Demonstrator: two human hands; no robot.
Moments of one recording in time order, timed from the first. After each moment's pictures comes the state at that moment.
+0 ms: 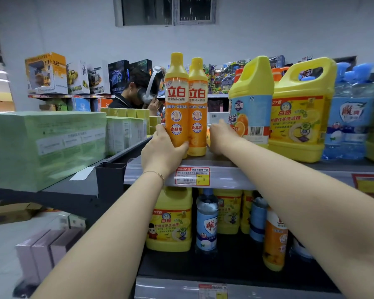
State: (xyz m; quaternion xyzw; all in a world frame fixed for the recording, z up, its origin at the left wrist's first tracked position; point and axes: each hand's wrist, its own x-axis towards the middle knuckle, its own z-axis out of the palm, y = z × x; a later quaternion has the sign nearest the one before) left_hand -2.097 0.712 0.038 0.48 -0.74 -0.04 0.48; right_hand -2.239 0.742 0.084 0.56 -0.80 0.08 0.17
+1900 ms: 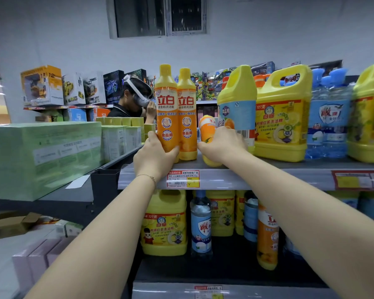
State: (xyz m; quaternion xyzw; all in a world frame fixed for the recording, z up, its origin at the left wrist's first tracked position) left_hand -2.098 0.710 0.036 0.50 -0.74 -0.02 0.46; right_hand -2.235 0.804 0.077 0.51 -0.79 0.31 0.14
